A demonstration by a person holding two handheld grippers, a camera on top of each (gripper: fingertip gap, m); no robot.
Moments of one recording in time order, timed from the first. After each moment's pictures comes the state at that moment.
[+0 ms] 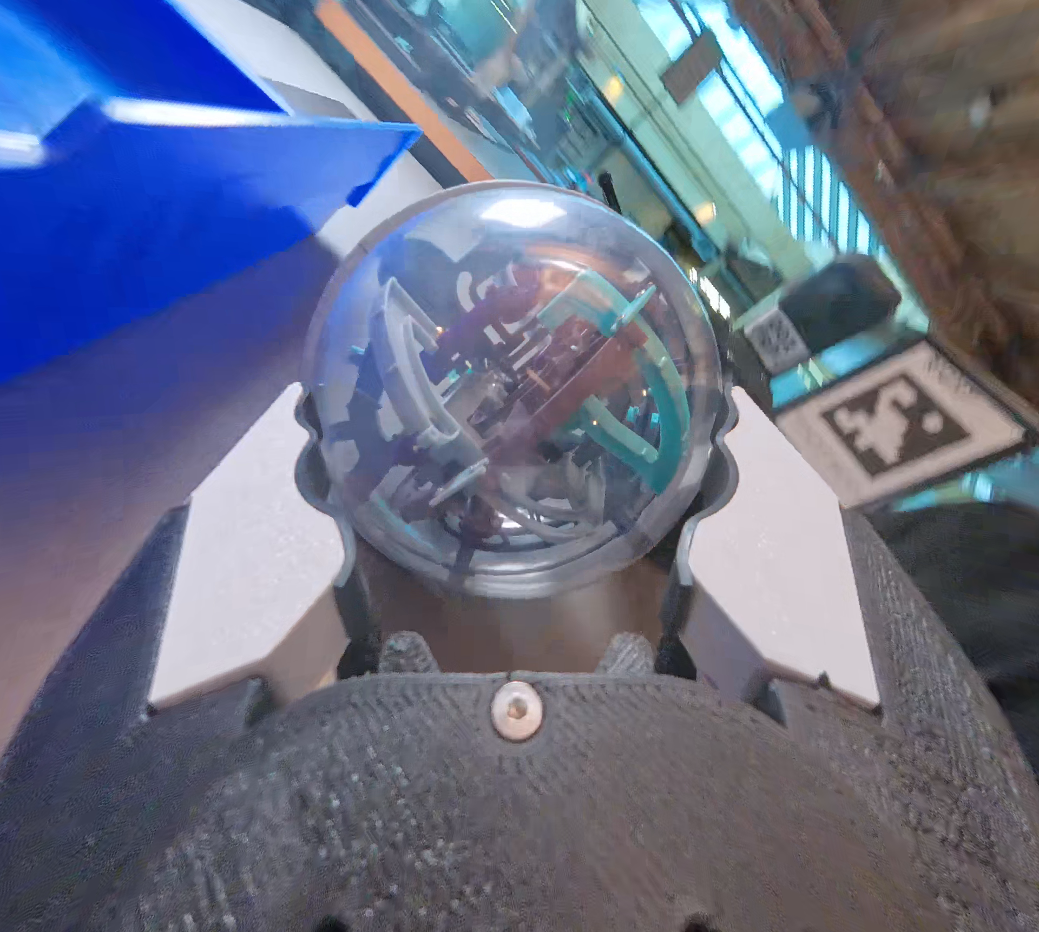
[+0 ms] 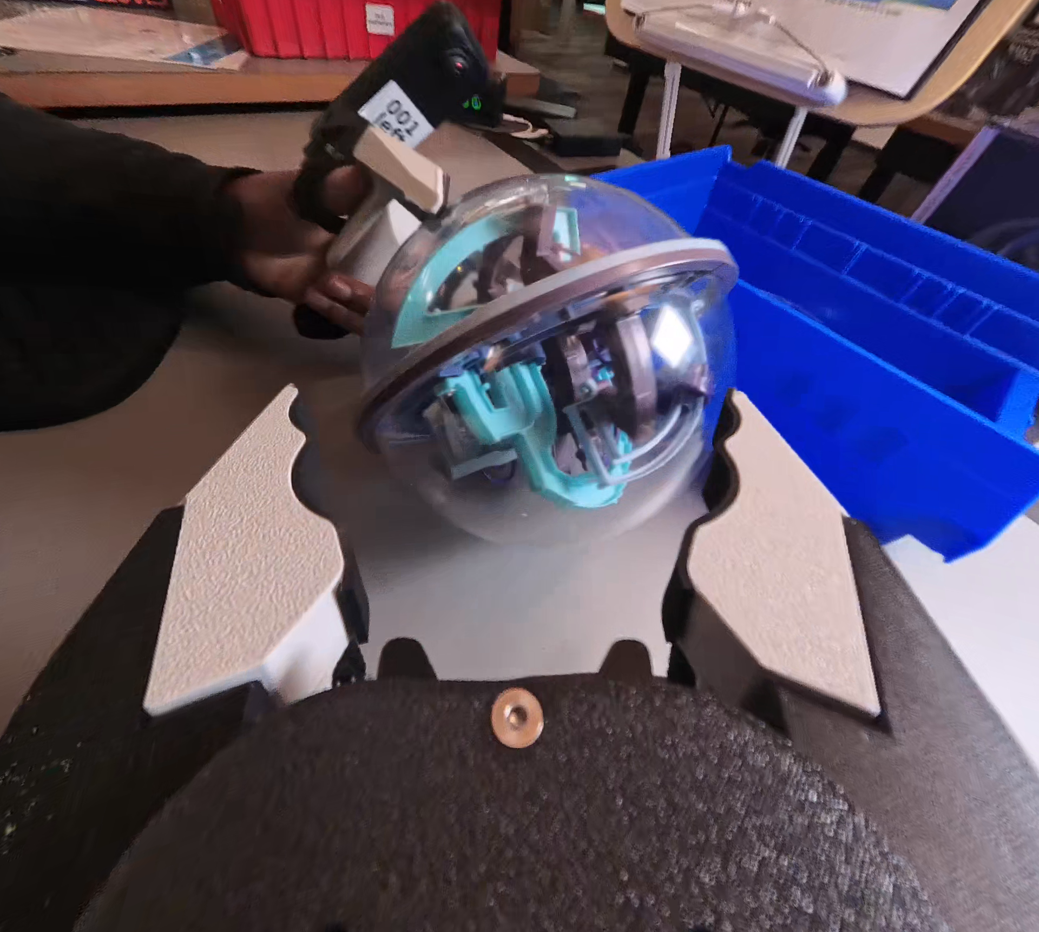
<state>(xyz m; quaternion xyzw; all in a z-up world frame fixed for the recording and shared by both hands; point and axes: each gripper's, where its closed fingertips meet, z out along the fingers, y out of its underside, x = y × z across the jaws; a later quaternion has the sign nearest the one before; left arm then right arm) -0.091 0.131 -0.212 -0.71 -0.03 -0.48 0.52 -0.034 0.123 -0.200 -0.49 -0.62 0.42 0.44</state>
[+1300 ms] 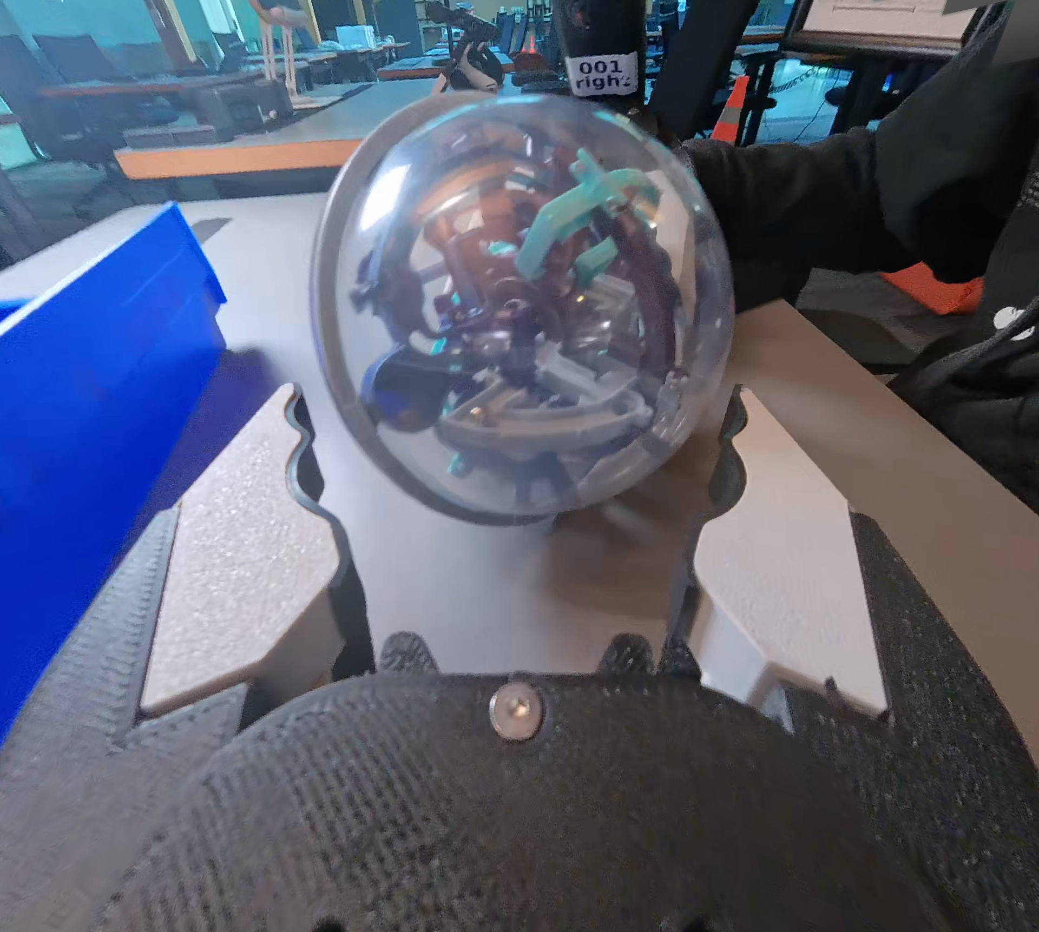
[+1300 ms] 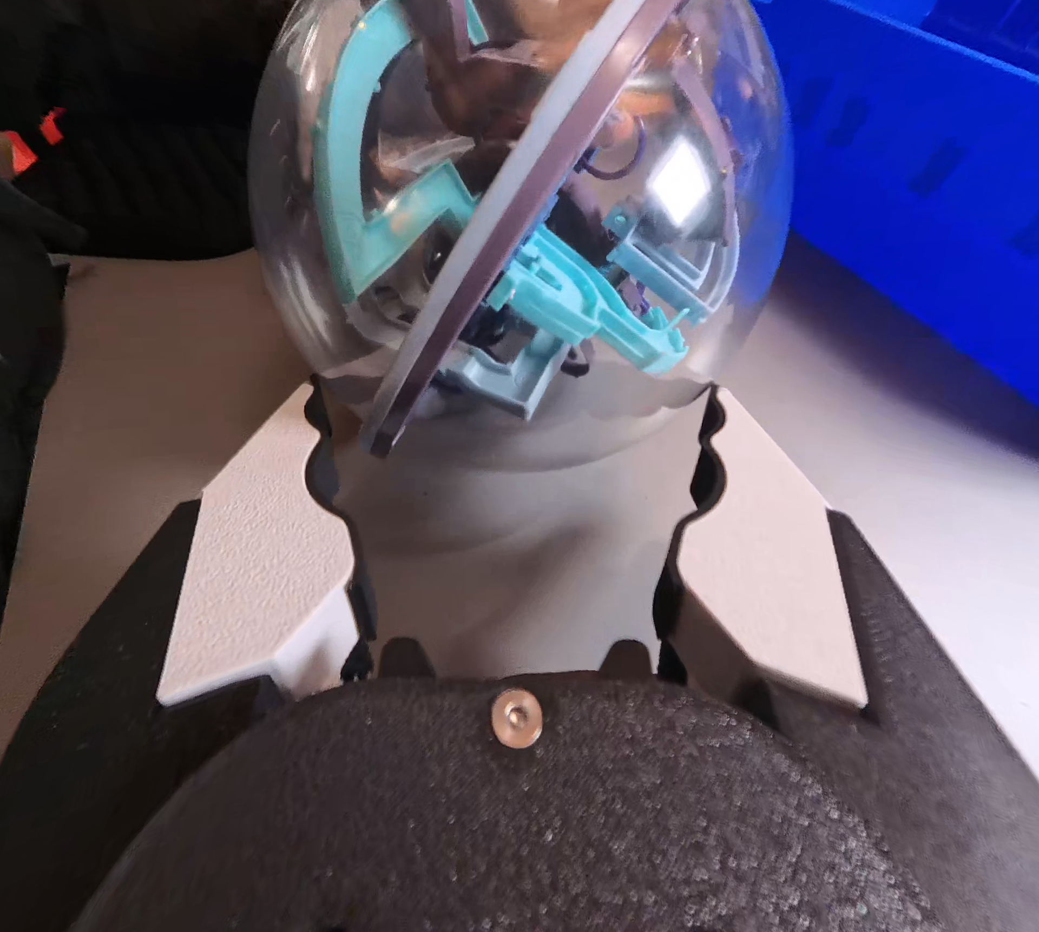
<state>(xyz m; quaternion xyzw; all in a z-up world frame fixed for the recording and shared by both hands) -0.046 0.067 -0.227 -0.66 0.36 -0.29 0.59 0.014 0.095 -0.259 -0.50 -0.68 0.44 0.30</state>
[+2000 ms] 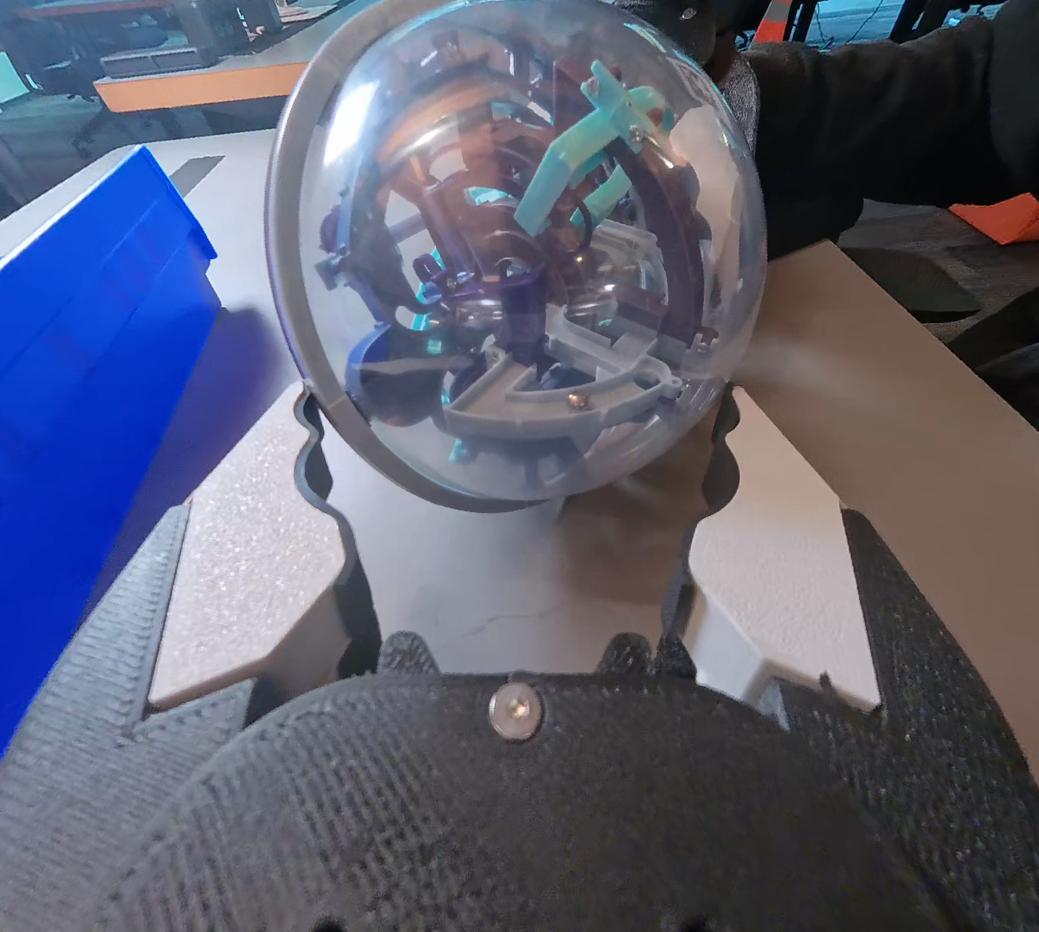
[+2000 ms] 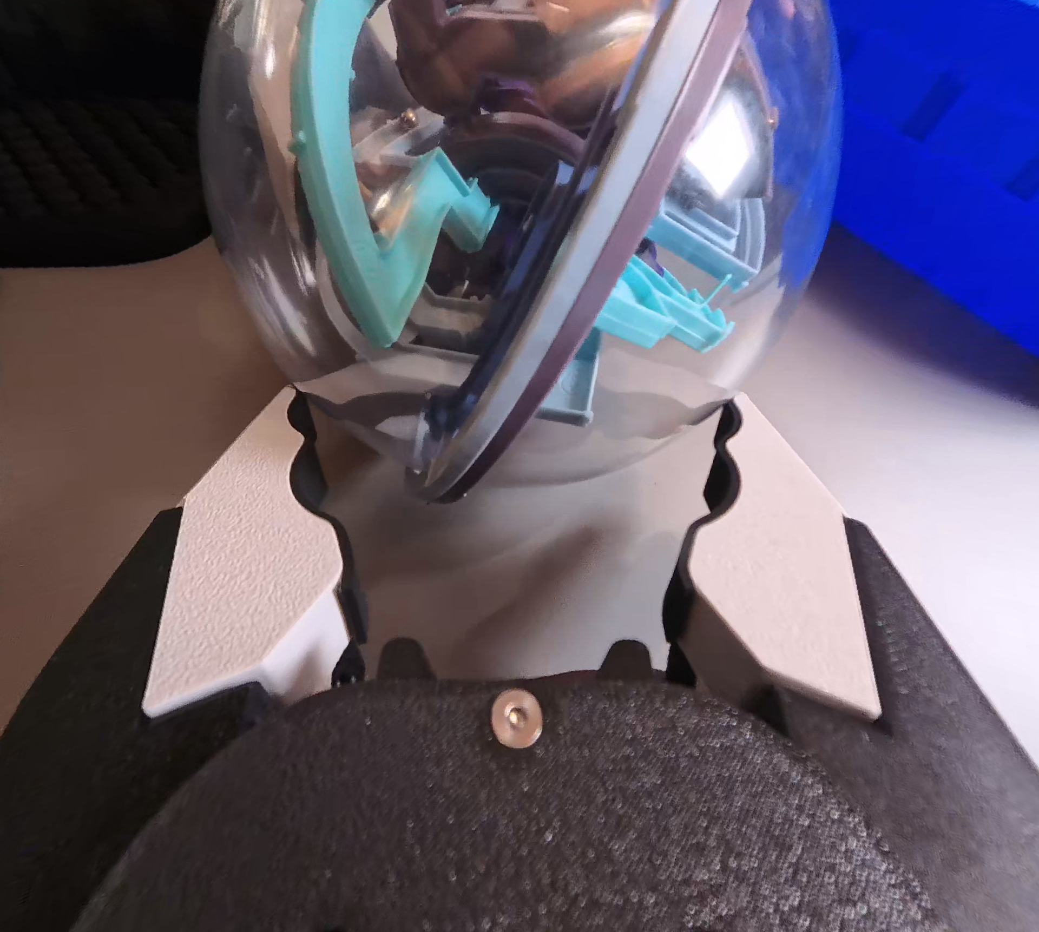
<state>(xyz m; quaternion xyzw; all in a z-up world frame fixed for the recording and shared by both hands) -0.038 0.074 -0.246 -0.70 0.38 -0.24 0.55 0.009 0.094 -0.270 -0.55 -0.68 0.39 0.30</state>
